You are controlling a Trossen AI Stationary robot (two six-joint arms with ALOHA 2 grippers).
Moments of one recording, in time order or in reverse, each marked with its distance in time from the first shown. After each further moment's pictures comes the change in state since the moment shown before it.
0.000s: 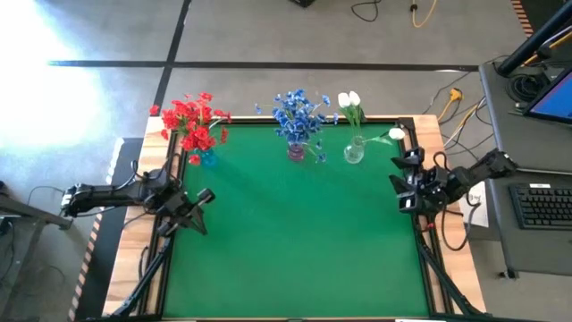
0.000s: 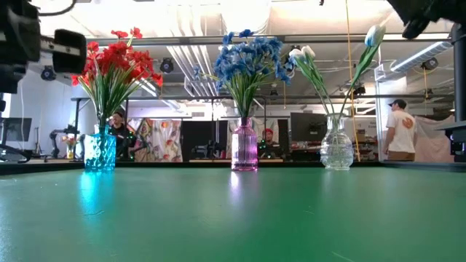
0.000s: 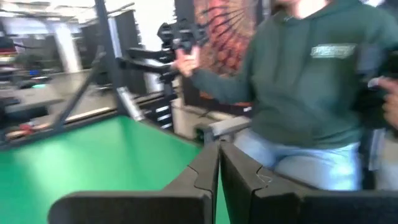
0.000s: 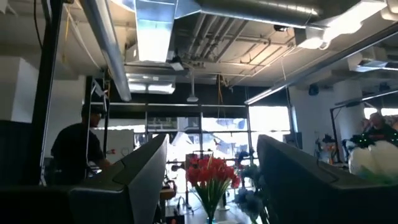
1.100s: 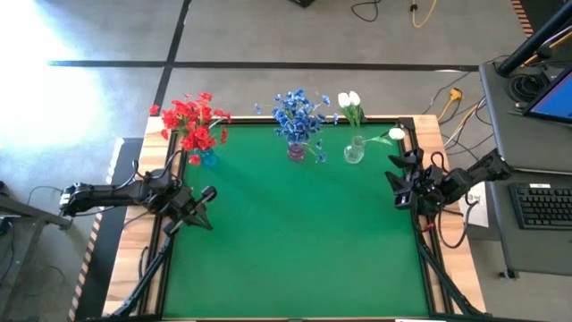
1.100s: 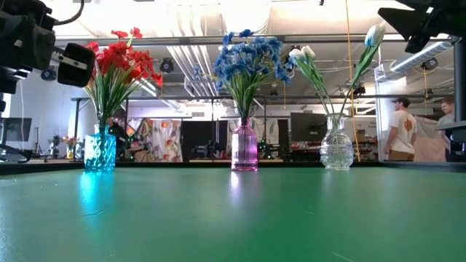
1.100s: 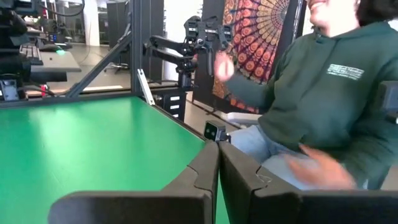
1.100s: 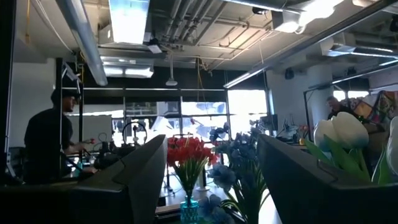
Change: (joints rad) left arm 0.000 0.035 0.008 -0.014 -0.105 -0.152; right arm 0.000 -0.091 -0.042 -0.100 0.114 0.007
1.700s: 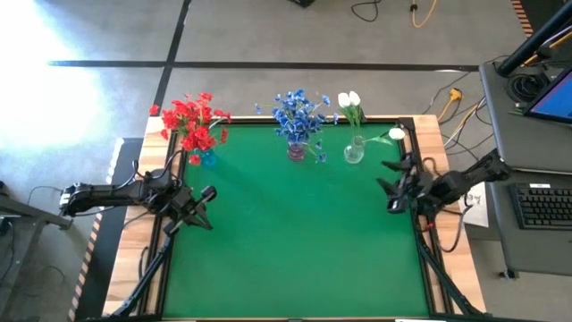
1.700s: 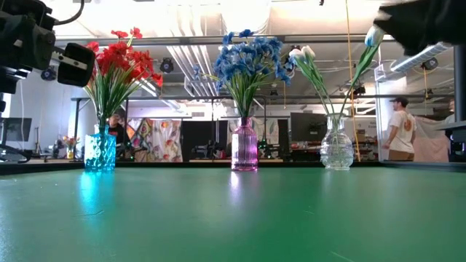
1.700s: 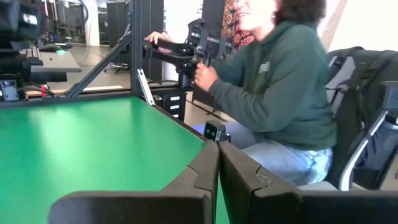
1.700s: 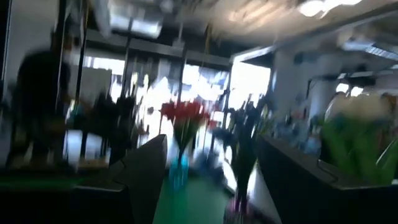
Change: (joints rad) left arm 0.000 0.001 0.001 0.000 0.000 0.000; right arm -0.006 -0.025 0.000 -0.186 0.000 -0.052
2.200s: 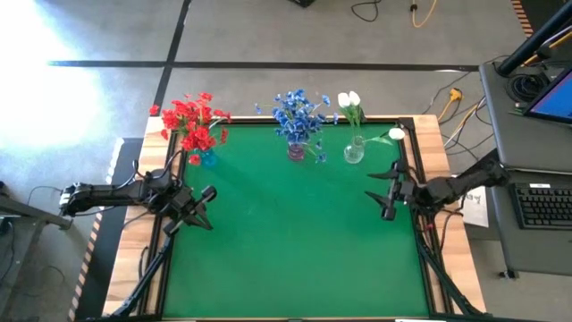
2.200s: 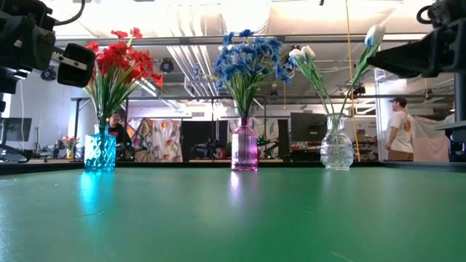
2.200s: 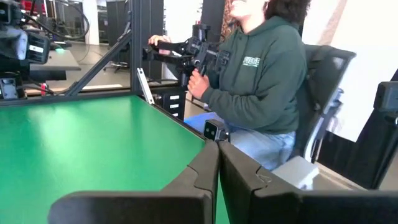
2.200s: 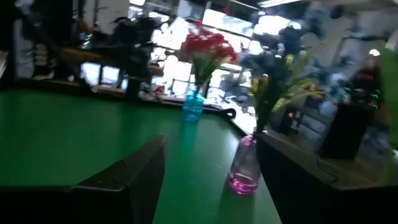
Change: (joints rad) left arm 0.000 0.005 0.001 -0.002 0.000 0.000; right arm -0.061 -0.095 0.000 -0.480 -0.081 0.137
